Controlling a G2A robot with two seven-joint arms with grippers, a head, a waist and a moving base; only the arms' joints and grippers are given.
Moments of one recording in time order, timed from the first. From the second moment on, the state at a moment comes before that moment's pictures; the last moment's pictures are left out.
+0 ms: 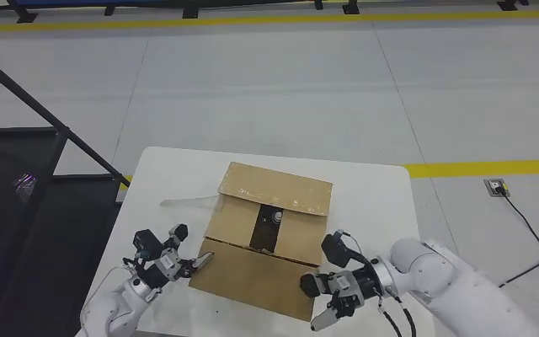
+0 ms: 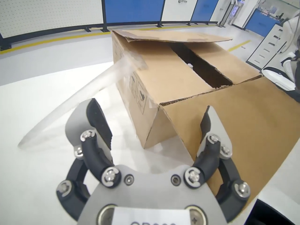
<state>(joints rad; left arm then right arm) 1.34 -1.16 -1.58 -1.44 1.28 -0.80 0.25 -0.69 -0.77 0.65 -1.59 0.35 -0.83 0.99</state>
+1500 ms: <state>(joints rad) 1.29 -1.16 -1.39 -1.44 1.33 -0.75 0.30 -0.69 -0.79 0.69 -1.44 0.80 -0.40 0.72</state>
